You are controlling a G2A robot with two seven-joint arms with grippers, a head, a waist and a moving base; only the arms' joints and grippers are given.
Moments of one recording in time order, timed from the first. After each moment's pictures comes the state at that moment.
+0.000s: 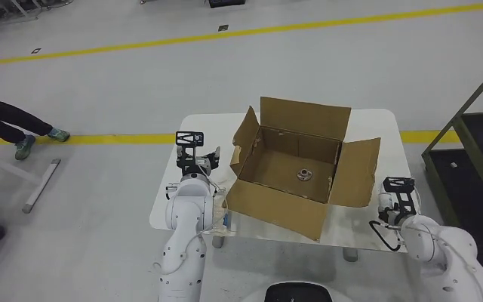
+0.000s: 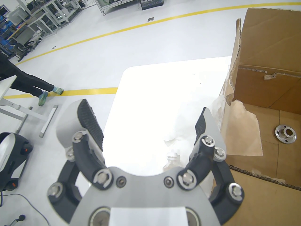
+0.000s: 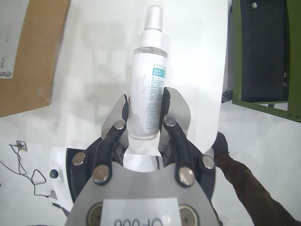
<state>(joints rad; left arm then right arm) 1.11 -1.54 -1.40 -1.68 1.79 0.07 -0.62 -1.50 -1.38 1.70 -1.78 -1.33 0.10 1.02</state>
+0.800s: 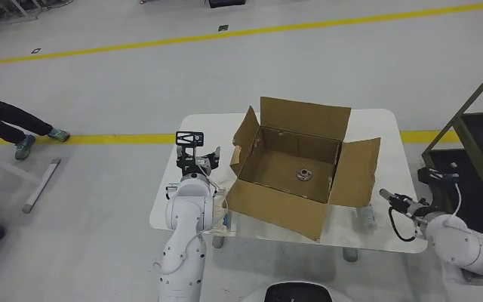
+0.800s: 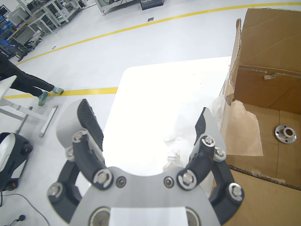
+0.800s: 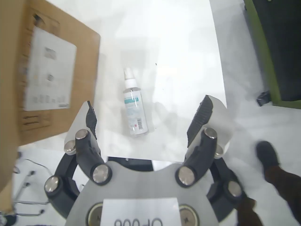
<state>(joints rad) 1.11 -1.54 -1.40 -1.68 1.79 0.07 -0.62 -1.60 -1.38 1.90 -1.93 -0.84 0.19 0.85</state>
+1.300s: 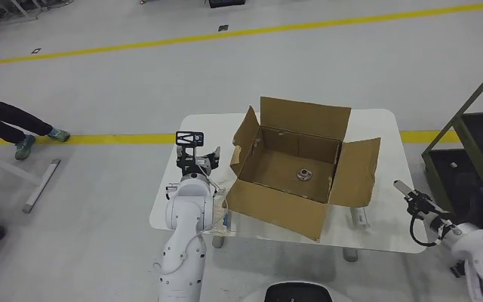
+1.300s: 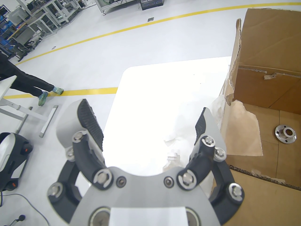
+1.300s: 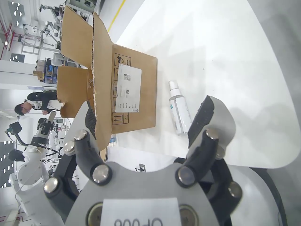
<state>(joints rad) 1.11 -1.54 -1.40 -1.68 1.79 0.07 -0.62 -1.70 -1.39 2.00 -1.97 -0.39 0.13 0.76</state>
